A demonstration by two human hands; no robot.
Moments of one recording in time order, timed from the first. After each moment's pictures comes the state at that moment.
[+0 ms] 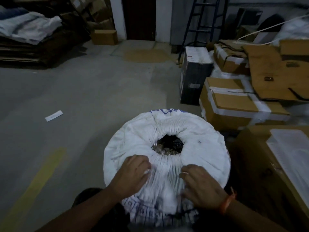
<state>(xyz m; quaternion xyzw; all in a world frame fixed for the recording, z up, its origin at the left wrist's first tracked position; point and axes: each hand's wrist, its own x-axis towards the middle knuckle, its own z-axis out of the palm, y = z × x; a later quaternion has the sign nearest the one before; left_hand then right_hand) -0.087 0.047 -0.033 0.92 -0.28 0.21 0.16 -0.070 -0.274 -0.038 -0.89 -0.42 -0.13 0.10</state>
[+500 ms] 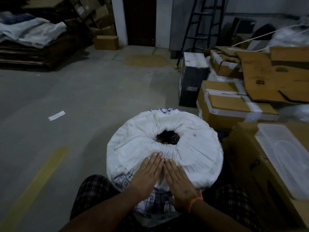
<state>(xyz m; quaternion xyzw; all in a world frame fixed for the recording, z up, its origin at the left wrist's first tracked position) -0.129 -0.007 -0.080 0.97 -0.23 0.03 -0.07 -0.124 -0.211 -0.085 -0.95 -0.32 0.02 0.03</state>
